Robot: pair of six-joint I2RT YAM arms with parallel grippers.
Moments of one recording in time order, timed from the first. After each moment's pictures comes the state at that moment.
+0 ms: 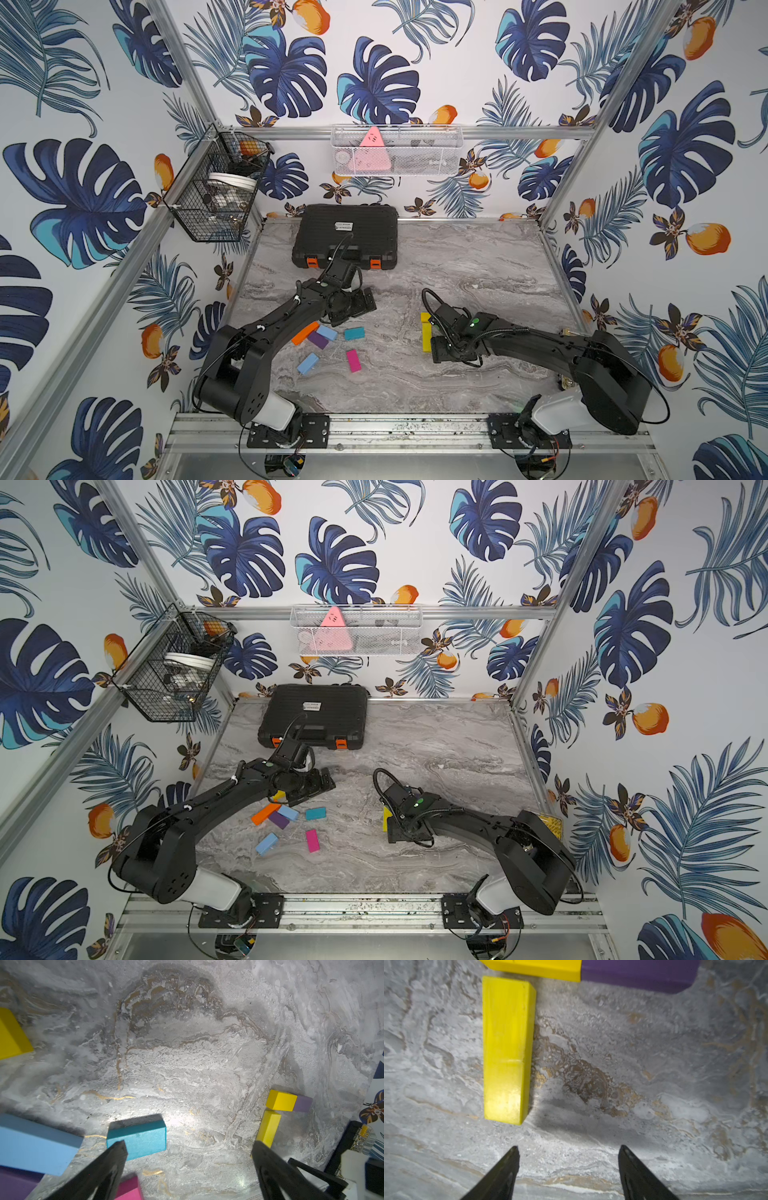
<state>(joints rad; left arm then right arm) -0.34 1.50 0.99 -0.61 0.20 -0.73 0.84 1.46 0.79 -0.68 0.11 0.71</state>
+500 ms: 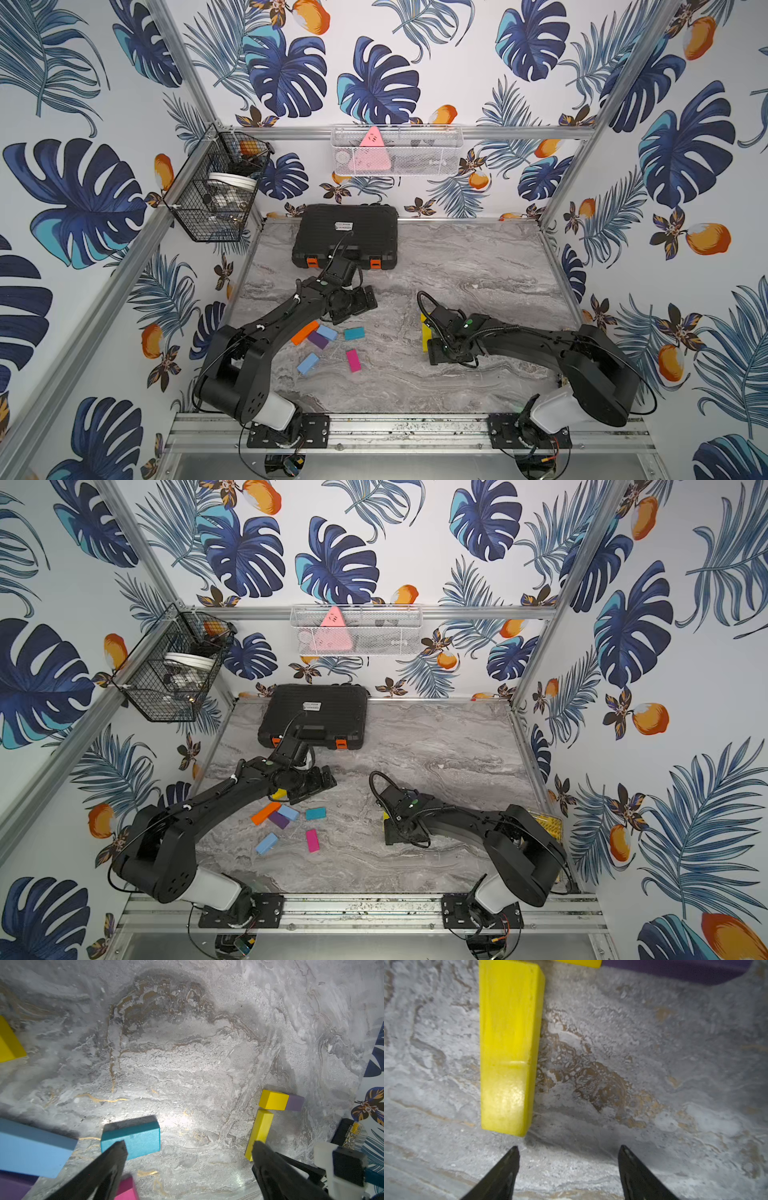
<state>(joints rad) -0.34 1.50 1.00 -0.61 0.21 -0.73 0.85 1.53 0.80 -0.64 0.10 0.71</state>
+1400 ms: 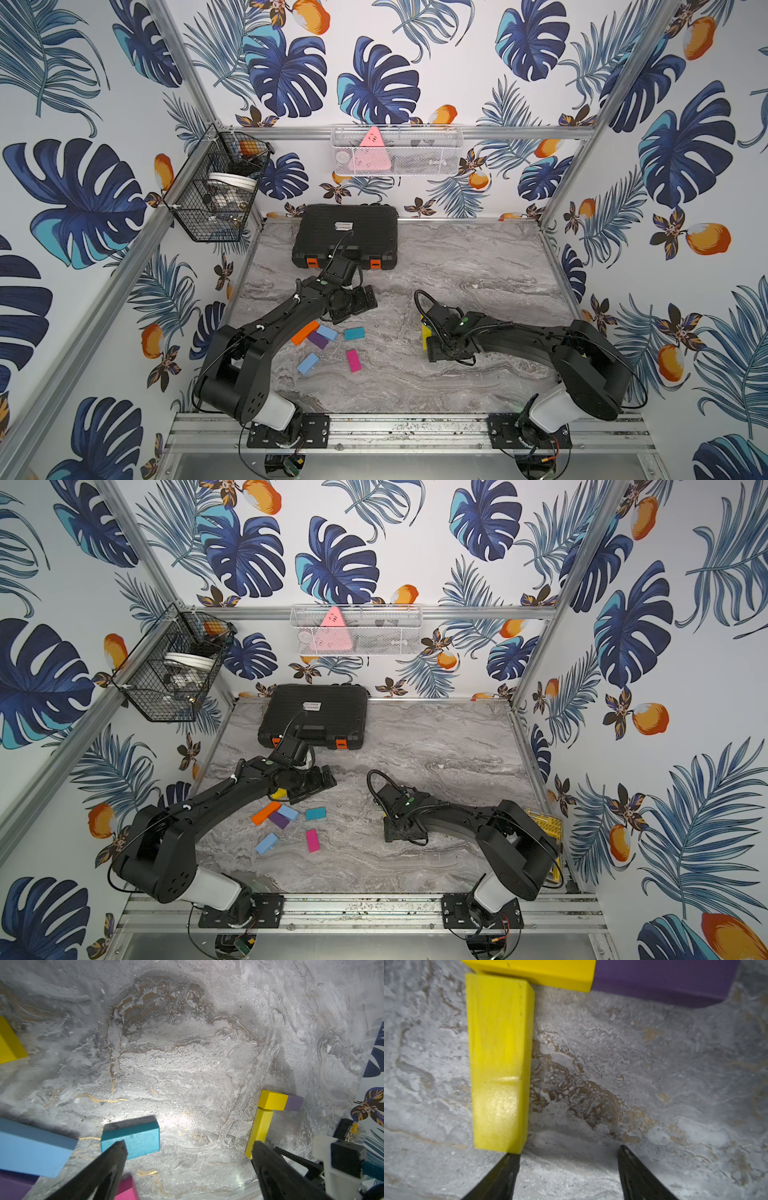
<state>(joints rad) -0.34 1.50 1.01 -0.61 0.20 -0.73 0.84 1.57 0.82 -0.63 0.15 0.71</state>
